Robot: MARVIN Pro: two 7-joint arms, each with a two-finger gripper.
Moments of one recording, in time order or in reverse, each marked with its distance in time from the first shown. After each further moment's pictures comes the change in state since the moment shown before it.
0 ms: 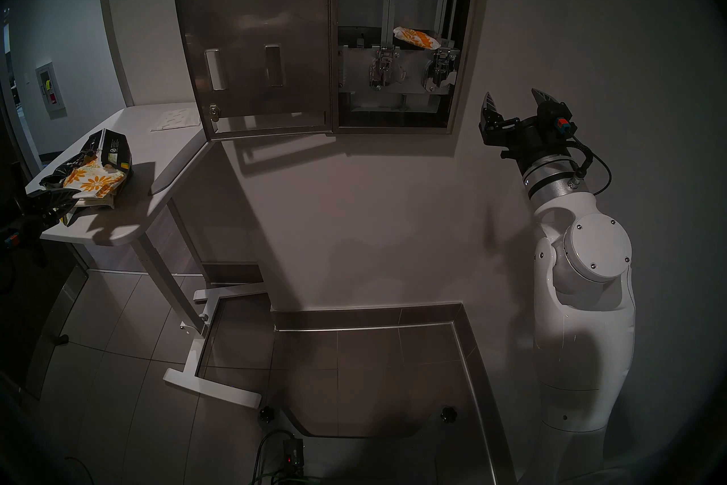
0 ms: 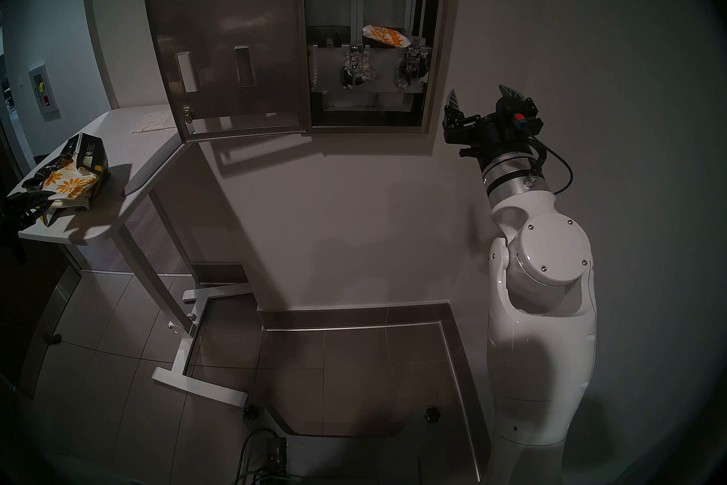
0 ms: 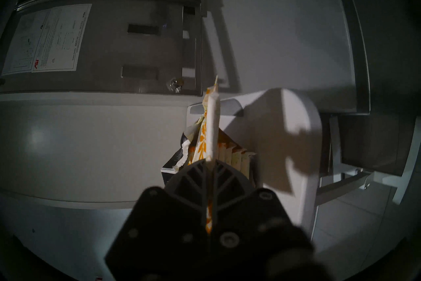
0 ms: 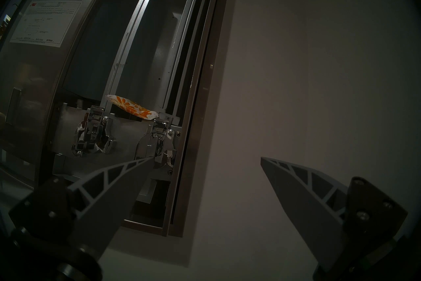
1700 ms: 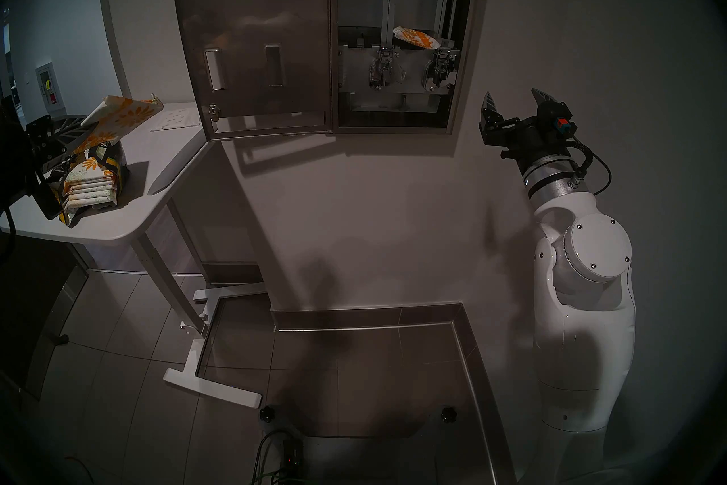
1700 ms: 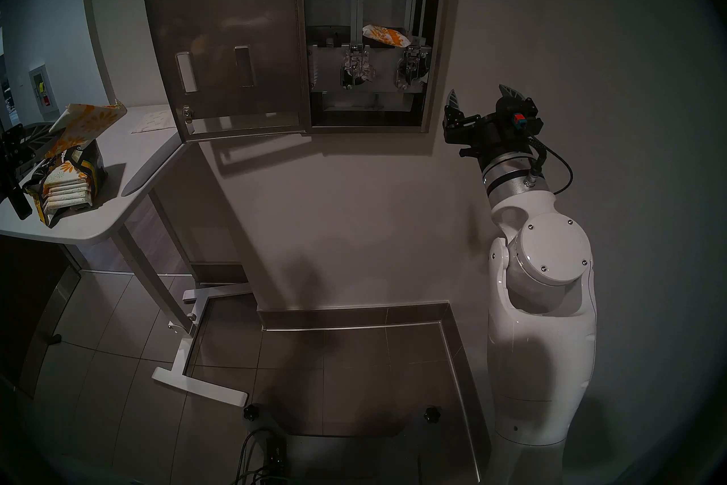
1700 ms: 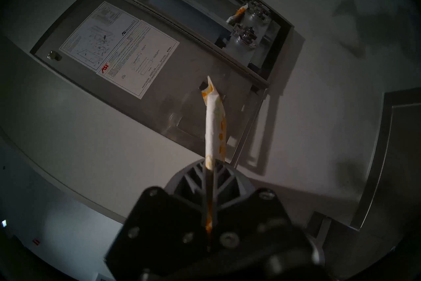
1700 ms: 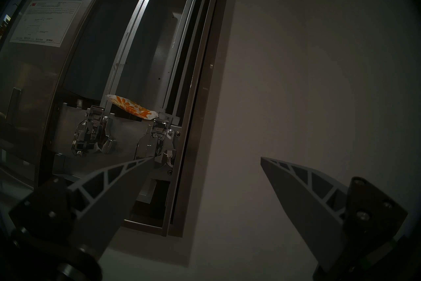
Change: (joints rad) left arm -0.241 0.025 -0.007 -0.219 -0.248 0.709 -0.082; right arm 0.000 0.002 -0.001 0.000 0.001 0.000 -0.002
